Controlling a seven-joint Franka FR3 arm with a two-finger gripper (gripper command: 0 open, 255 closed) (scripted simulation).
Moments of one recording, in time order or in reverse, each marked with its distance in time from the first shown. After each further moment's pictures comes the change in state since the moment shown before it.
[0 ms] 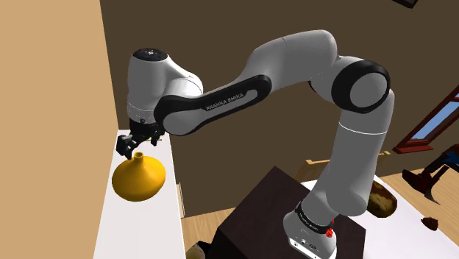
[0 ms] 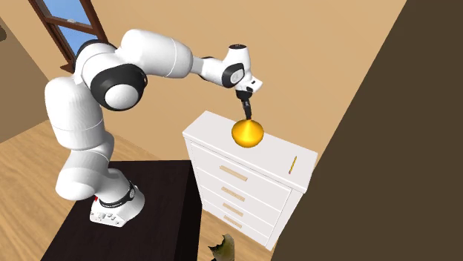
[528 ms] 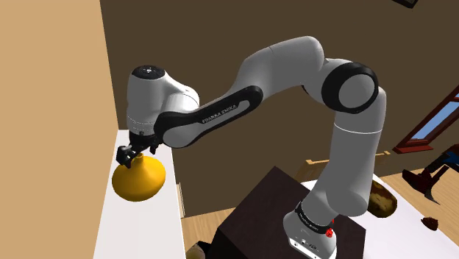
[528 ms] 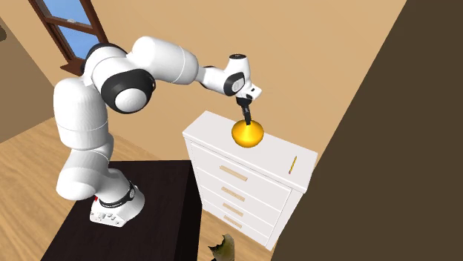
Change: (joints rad) arm 0.018 0.059 -0.019 -0.023 -0.044 0.072 0.037
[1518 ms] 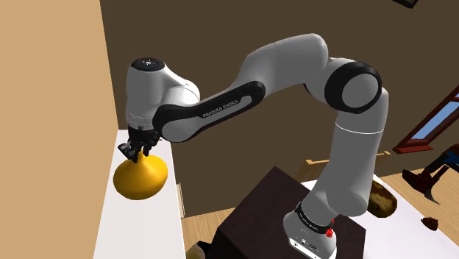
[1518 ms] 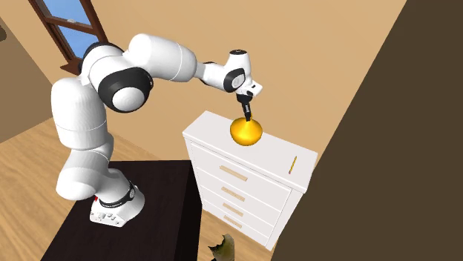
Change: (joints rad) arm -0.005 -0.017 0.008 0.022 0.017 -0.037 -0.015
